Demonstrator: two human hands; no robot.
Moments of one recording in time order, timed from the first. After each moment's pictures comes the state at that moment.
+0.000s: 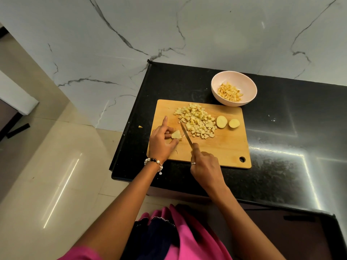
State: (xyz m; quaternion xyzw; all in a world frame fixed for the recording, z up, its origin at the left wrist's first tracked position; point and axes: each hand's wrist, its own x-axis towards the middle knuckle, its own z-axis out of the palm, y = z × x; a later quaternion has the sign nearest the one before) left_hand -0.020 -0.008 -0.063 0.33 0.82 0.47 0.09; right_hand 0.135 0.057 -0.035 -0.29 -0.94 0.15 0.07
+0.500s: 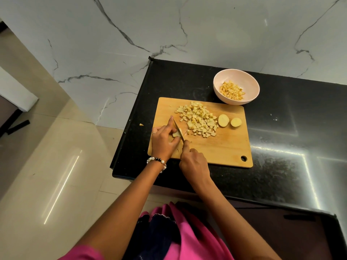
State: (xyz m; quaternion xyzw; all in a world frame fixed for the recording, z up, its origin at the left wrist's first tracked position) left_hand -0.018 -0.004 -0.068 0.36 0.83 0.42 -0.01; right_hand 0.106 0.032 -0.030 -0.29 -0.95 0.07 0.07
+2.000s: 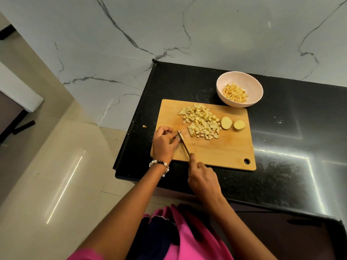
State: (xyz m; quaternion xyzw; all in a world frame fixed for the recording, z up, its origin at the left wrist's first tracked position) left_hand -0.013 -0.008 -0.061 0.29 0.85 0.44 0.03; right_hand 0.140 0.028 -0.043 -0.29 -0.95 0.09 0.00
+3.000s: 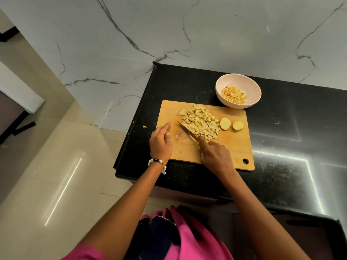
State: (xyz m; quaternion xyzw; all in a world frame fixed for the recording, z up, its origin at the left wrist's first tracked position) left_hand -0.015 -0.010 -0.064 0.23 0.83 0.51 0.03; right_hand 0.126 0.100 -0.025 -0.26 -0.96 0.07 -0.02
